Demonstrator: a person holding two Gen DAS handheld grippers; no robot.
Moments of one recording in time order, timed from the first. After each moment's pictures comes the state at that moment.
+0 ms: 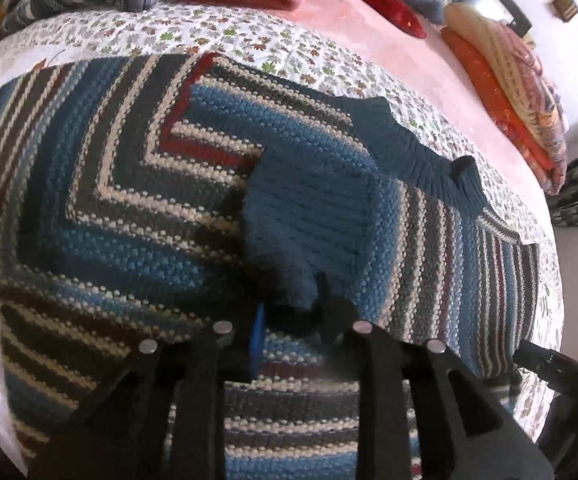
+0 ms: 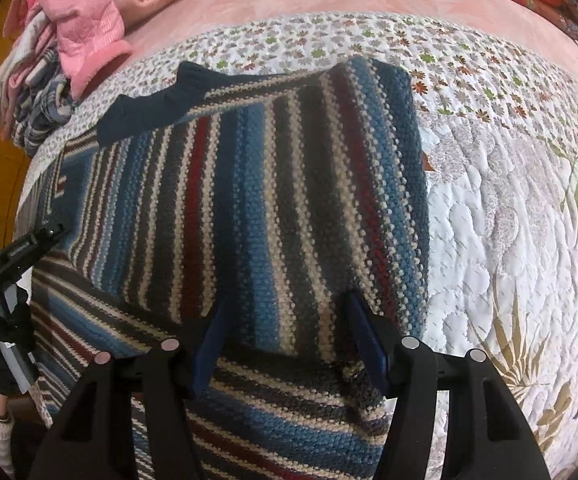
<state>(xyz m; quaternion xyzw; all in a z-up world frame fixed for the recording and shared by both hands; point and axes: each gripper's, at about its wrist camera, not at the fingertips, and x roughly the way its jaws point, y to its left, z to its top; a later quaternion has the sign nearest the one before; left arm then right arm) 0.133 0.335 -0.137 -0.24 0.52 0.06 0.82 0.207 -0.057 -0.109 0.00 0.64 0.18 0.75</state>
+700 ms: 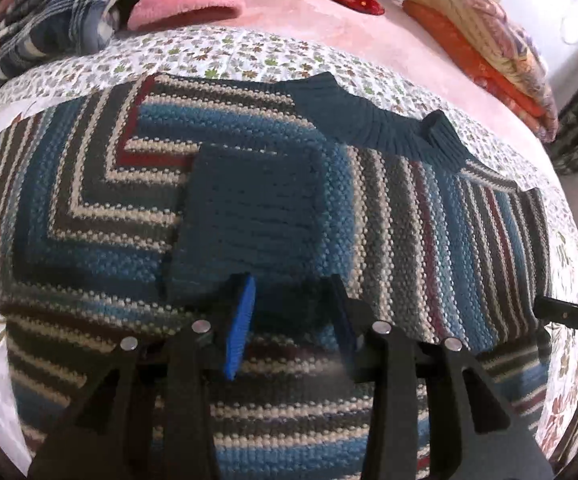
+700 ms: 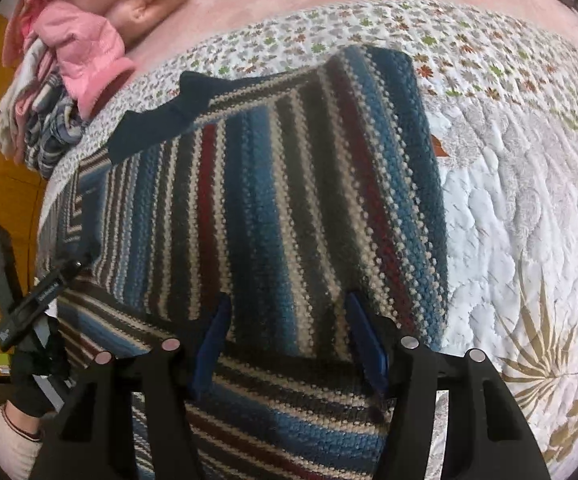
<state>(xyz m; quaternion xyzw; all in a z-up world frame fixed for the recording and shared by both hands) 0.137 0.302 -0.130 -0.16 0.53 0.03 0.84 0.212 -0.059 -0.111 0.06 0.65 0.20 0.73</state>
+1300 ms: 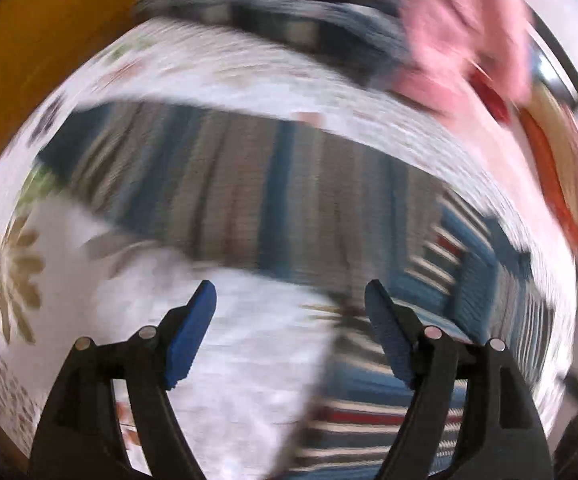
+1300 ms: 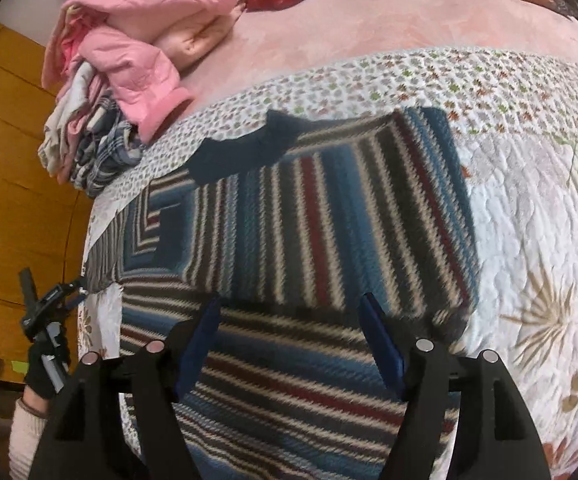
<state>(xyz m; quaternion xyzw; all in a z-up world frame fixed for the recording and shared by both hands) -0.009 0.566 -0.079 -0.32 0.50 0.23 0.77 0.174 -0.042 -0.032 0.12 0.61 0.23 0.75</state>
